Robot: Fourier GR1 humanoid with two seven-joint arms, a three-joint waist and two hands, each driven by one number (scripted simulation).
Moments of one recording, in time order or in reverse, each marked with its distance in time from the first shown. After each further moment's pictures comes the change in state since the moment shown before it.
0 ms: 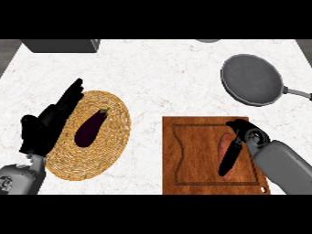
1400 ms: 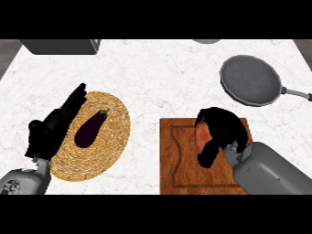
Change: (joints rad) left arm 0.033 -0.068 0.030 0.004 -0.068 -0.034 -0.010; right arm -0.058 0.081 0.067 -0.248 0.405 -0.088 -0.109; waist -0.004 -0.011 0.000
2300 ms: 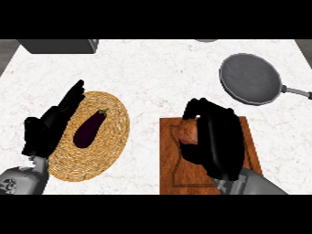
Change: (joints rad) left arm -0.012 -0.006 0.022 -0.025 -0.007 -0.013 0.032; right arm 0.060 0.115 0.023 -0.253 0.732 -0.333 -0.003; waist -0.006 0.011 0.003
